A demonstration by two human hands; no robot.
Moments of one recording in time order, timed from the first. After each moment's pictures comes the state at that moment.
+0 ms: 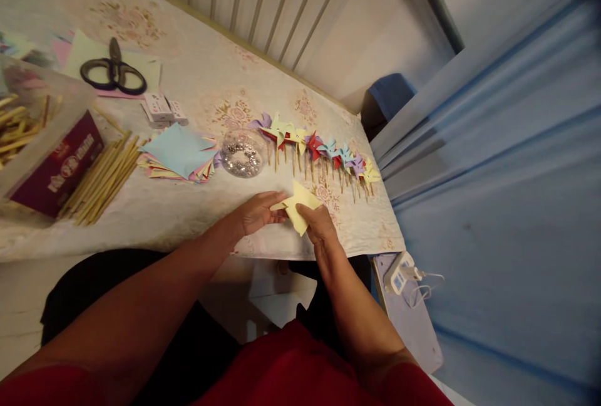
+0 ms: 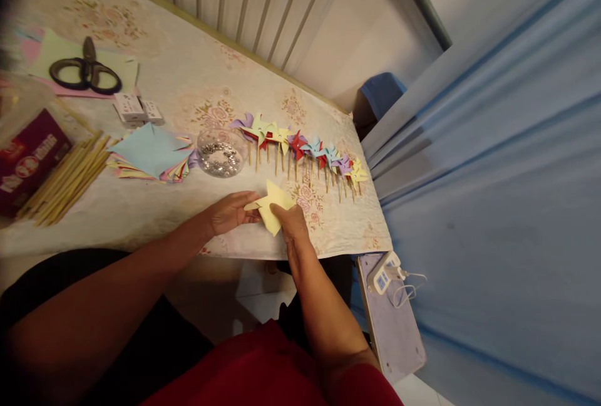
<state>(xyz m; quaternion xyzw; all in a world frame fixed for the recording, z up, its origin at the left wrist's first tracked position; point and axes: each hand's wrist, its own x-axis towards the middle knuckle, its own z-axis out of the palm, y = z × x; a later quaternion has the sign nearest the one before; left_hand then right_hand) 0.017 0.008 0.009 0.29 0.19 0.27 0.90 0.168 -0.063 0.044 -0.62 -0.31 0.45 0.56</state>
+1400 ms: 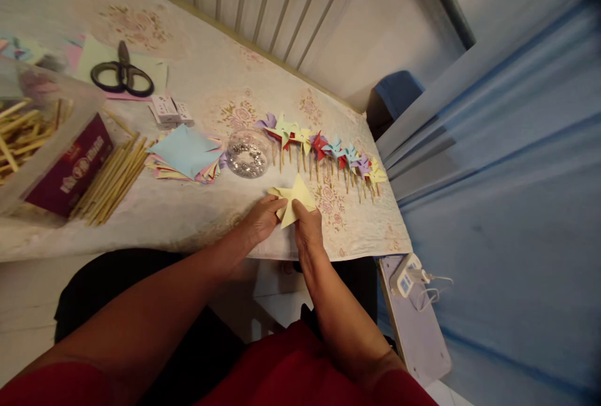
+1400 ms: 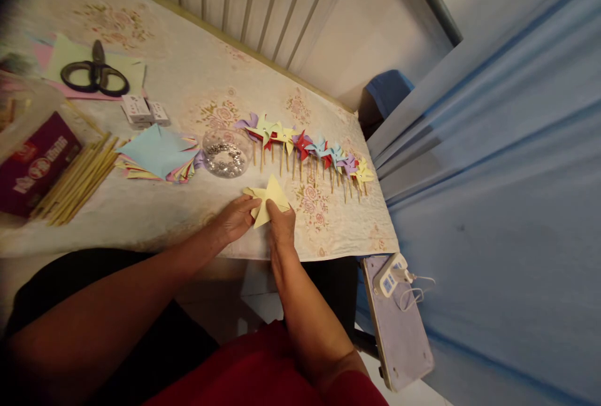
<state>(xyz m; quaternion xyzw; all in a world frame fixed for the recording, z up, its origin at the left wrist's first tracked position) 0.037 -0.011 0.004 0.20 0.21 0.40 0.87 0.127 -0.055 0.023 -0.59 -0.26 0.39 0.65</state>
